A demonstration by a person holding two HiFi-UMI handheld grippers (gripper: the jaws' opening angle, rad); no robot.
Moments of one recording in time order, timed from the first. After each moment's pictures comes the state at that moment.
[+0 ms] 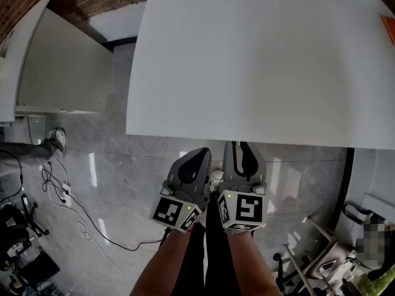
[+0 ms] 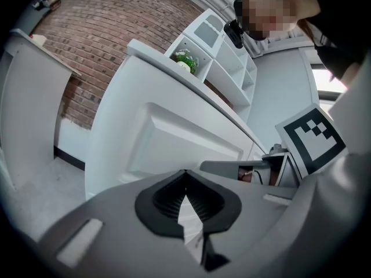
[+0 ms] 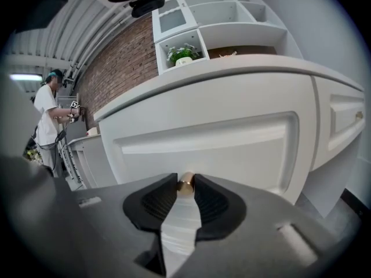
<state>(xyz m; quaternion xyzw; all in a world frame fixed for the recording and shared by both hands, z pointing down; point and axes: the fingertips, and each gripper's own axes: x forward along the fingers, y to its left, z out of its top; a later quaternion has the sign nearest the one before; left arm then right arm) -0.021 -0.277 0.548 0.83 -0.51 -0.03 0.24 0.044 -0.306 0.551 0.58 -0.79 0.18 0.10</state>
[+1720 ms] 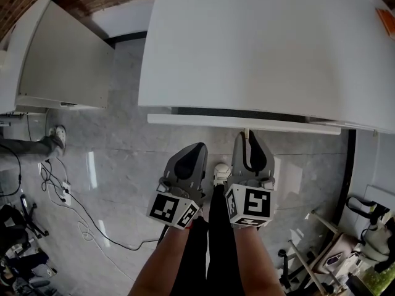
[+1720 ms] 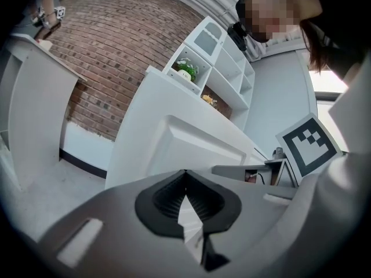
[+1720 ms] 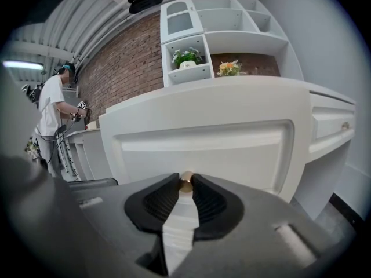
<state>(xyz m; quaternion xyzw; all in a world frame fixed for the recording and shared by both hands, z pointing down) -0.049 -0.237 0.544 0.82 -0.51 -0.04 0.23 0.048 -0.268 0.548 0.60 -0.78 0.15 0.12</state>
